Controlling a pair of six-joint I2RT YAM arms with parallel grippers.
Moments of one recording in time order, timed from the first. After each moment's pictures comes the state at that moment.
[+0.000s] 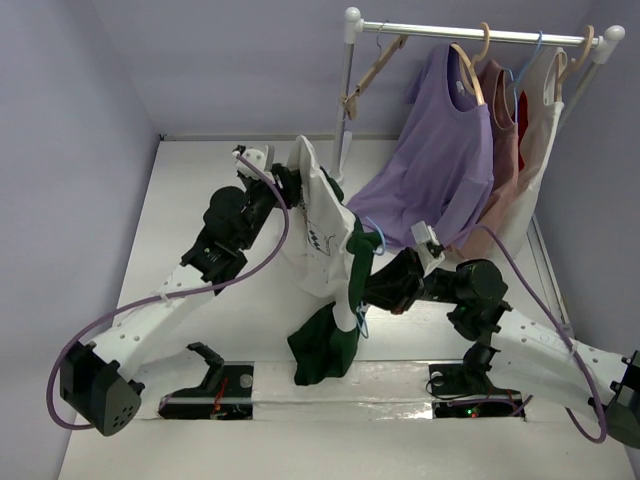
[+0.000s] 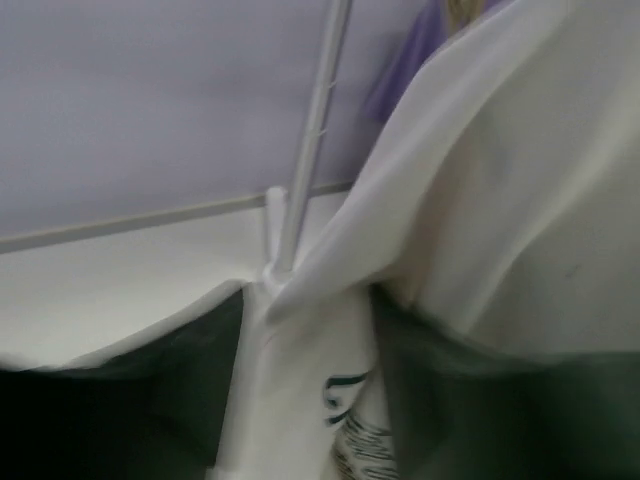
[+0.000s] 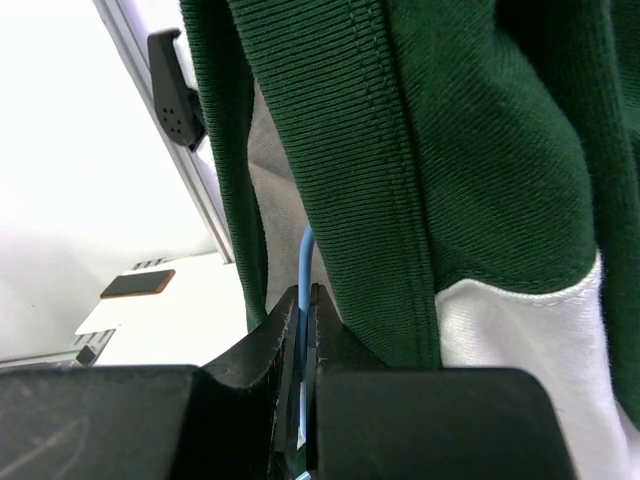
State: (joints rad) left arm -0.61 1.06 0.89 0.26 -0.20 -0.15; right arm 0.88 0.80 0.49 0.76 -0.63 0.54
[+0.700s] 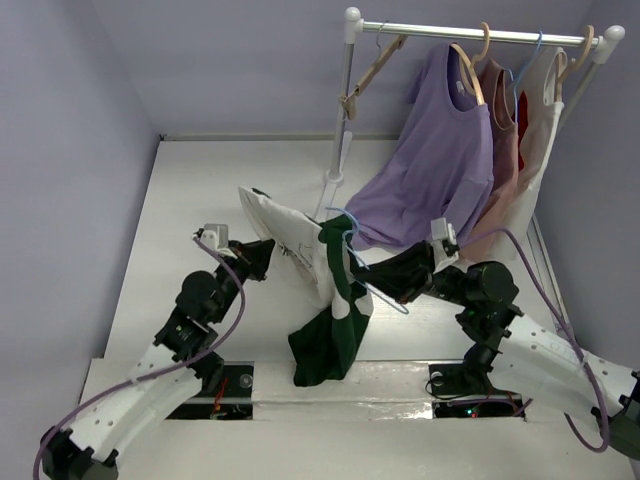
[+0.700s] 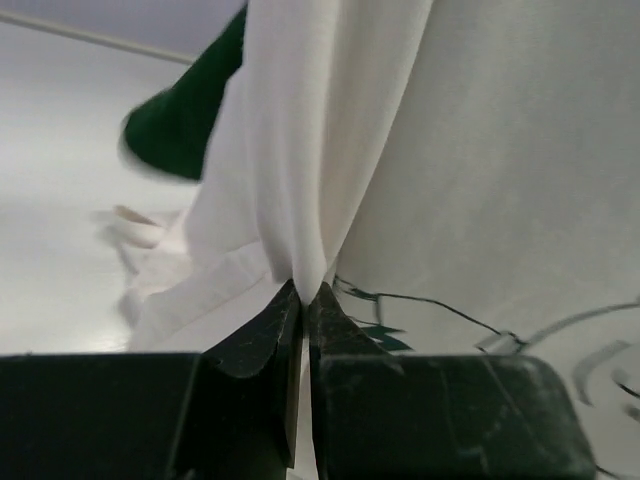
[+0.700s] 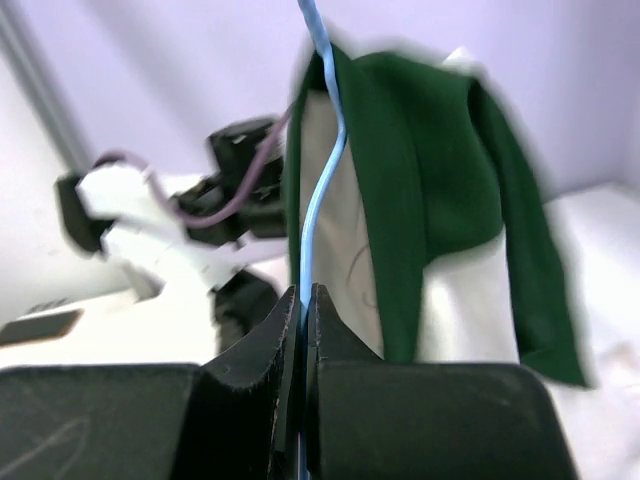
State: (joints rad) left arm -0.61 0.48 0.32 0.20 -0.17 -0.49; right arm 0.84 0.72 0.49 0.67 -0.49 0.44
